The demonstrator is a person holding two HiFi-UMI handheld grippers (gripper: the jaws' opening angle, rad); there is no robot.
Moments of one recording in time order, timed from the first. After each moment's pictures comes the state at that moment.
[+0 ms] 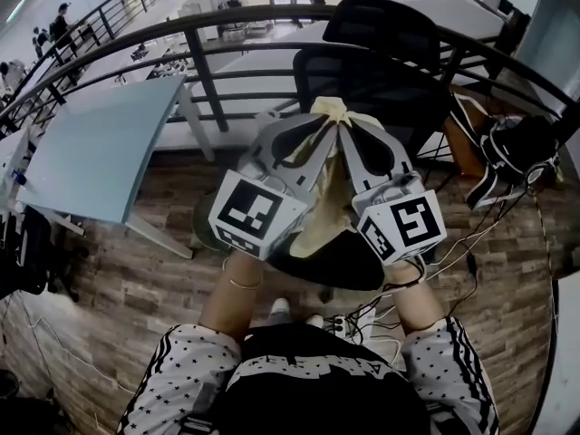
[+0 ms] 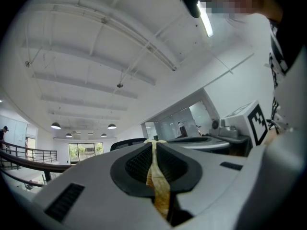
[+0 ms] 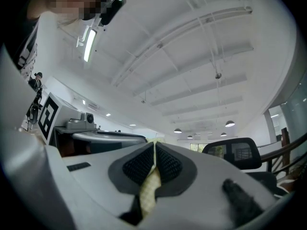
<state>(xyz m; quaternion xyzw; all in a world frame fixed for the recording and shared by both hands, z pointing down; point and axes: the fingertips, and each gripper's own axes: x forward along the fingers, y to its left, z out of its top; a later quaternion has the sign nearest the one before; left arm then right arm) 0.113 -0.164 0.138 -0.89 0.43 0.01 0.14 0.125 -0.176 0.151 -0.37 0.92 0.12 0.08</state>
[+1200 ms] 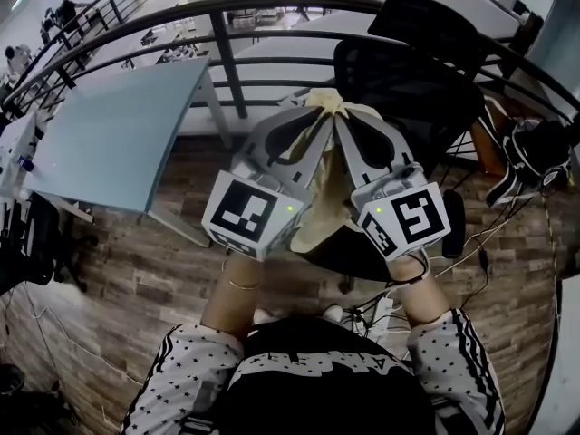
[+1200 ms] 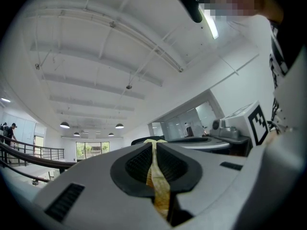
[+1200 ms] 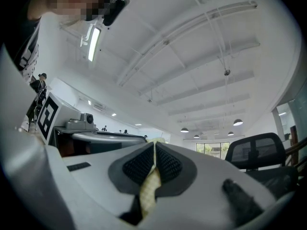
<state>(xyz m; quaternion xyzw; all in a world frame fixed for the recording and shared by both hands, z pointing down) -0.011 -0.139 0.143 -0.87 0.47 0.02 0.13 0.001 -0.151 0.154 -0.33 0.93 0.12 0.07</state>
